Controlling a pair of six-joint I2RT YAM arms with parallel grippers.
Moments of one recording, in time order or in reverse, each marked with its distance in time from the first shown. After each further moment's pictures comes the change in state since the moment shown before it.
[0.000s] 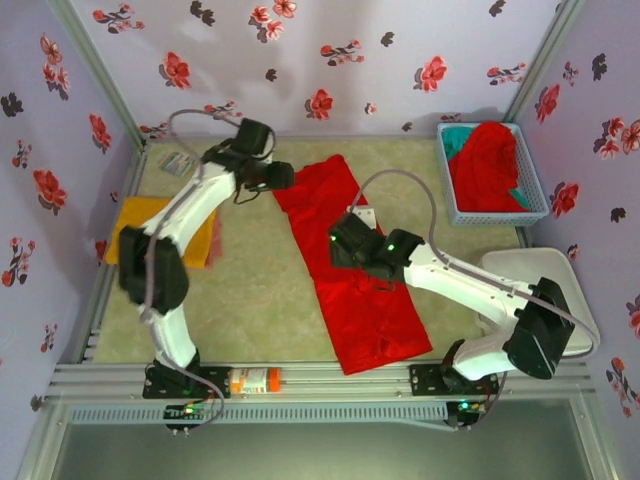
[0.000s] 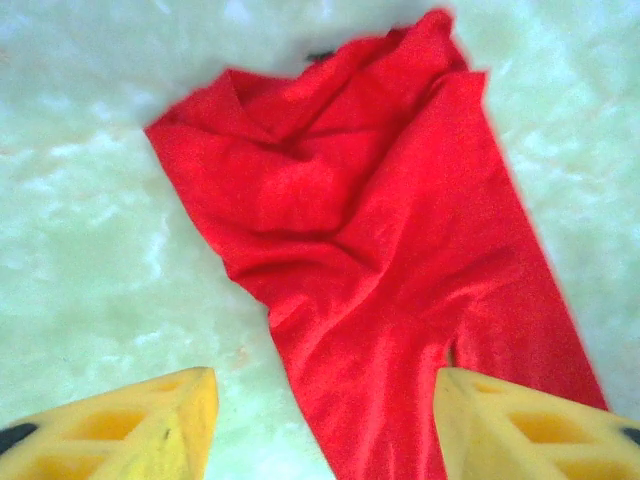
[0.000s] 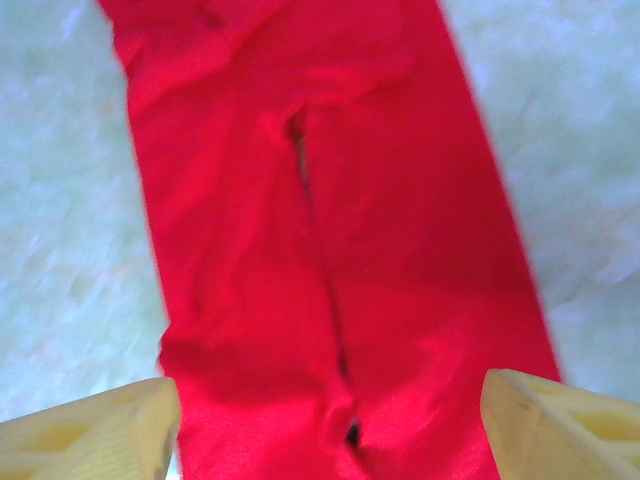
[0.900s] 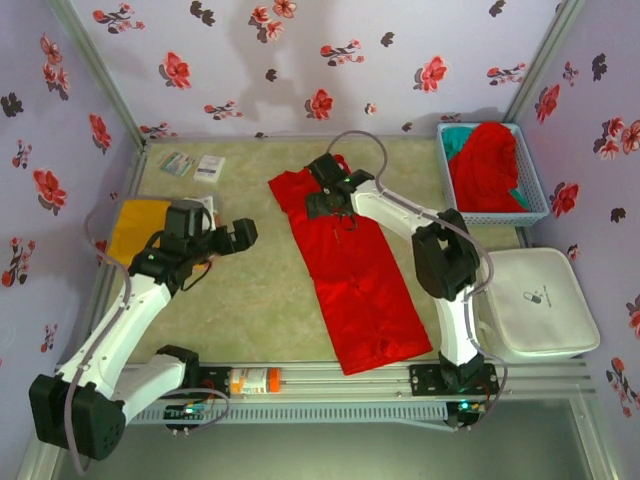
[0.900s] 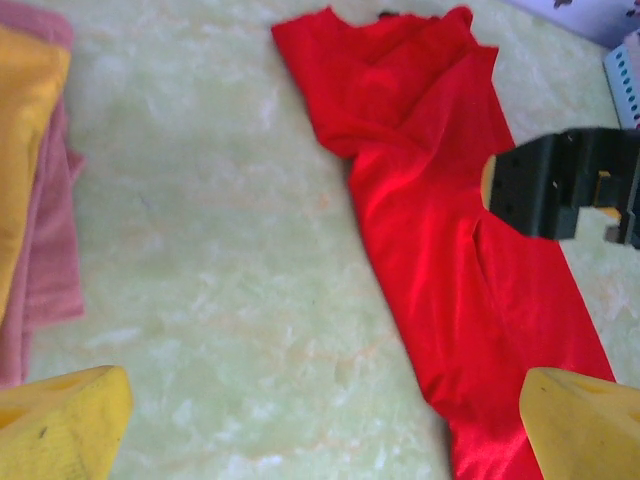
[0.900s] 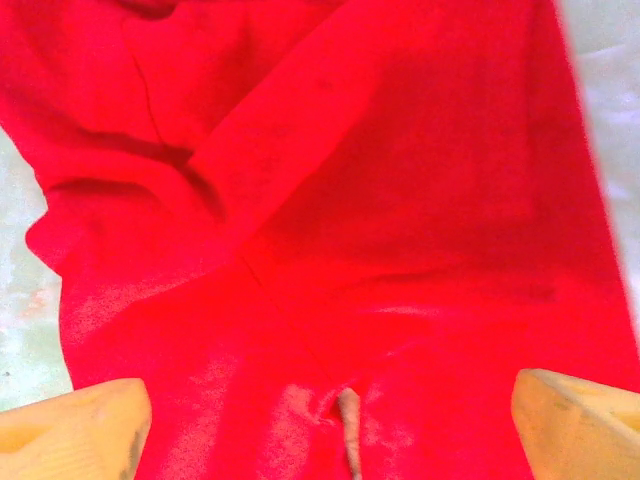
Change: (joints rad) left arm 0.093 -0.787 -0.803 0.172 0.041 -0.078; right arm -0.244 0.699 0.581 0.044 -0.238 -0.238
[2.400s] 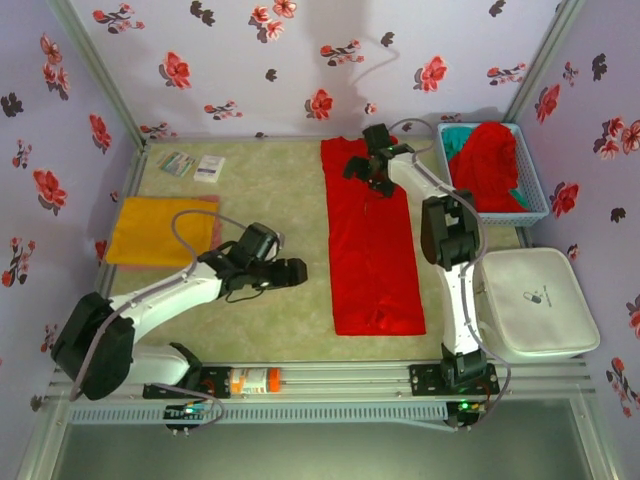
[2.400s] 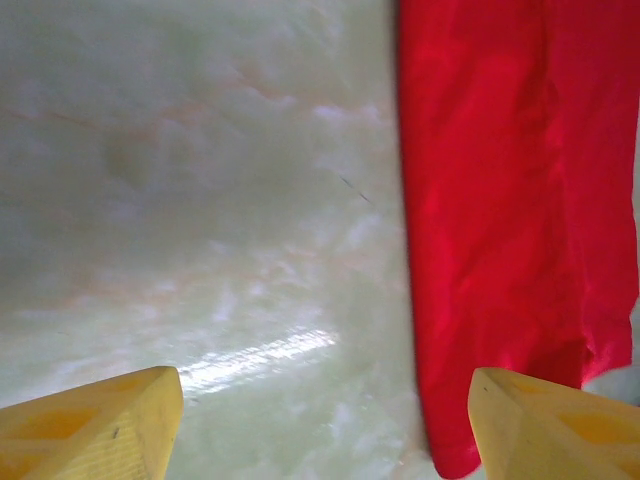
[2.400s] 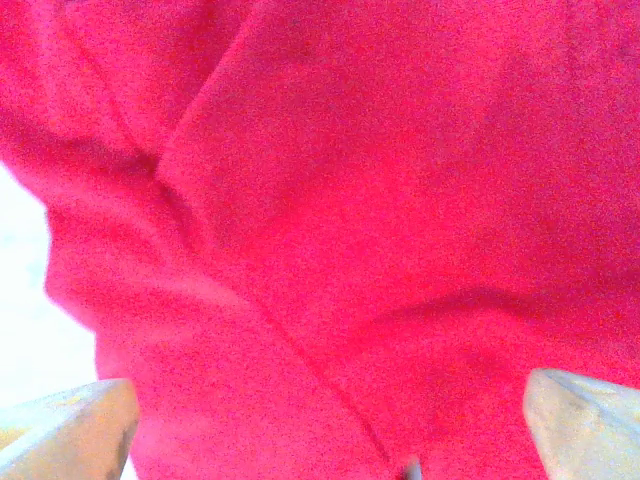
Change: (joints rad) left arm -0.423 0.343 -0.055 0.153 0.079 -0.280; right arm -0.338 0.189 0.221 0.008 -0.220 0.238
